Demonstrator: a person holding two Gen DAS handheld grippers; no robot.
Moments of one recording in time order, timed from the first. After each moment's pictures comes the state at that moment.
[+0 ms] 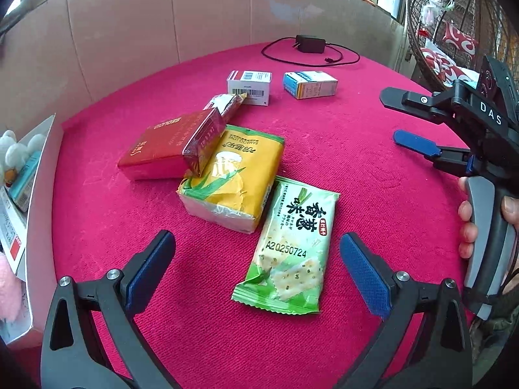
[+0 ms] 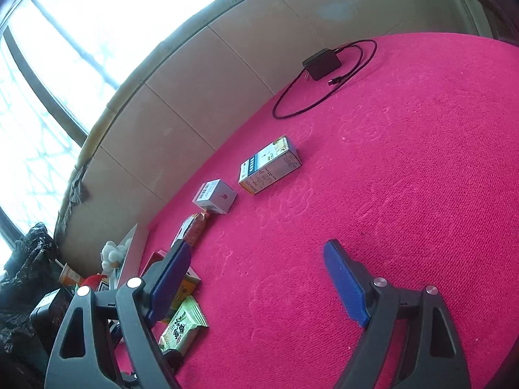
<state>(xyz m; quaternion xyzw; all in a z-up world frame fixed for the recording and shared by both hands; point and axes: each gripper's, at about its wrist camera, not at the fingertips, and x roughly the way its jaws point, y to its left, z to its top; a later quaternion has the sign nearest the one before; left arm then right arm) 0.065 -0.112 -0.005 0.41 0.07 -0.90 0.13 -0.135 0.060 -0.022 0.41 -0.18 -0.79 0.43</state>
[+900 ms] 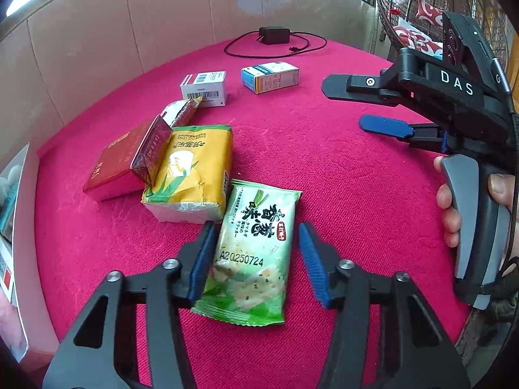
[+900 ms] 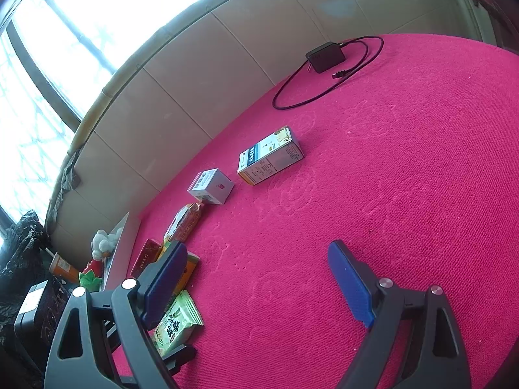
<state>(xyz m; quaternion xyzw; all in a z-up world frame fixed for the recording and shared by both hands) 0.047 -0.092 -0.008 0.43 0.03 -0.90 0.09 -0.135 0.048 -0.022 0.42 -0.15 -0.79 0.42</state>
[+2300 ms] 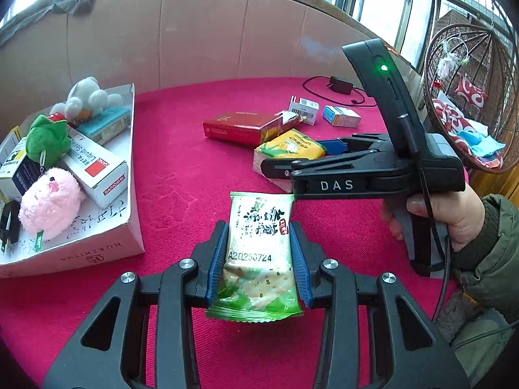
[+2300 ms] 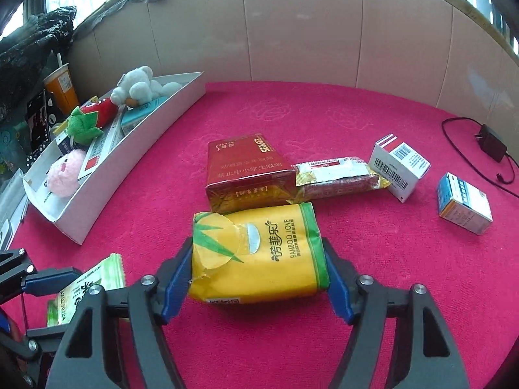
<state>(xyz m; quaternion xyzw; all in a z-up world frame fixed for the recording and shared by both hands) 0.170 -0.141 0.011 0.33 0.14 -0.91 0.18 -0.029 -0.120 -0.016 0.35 0.22 -0.72 0.55</state>
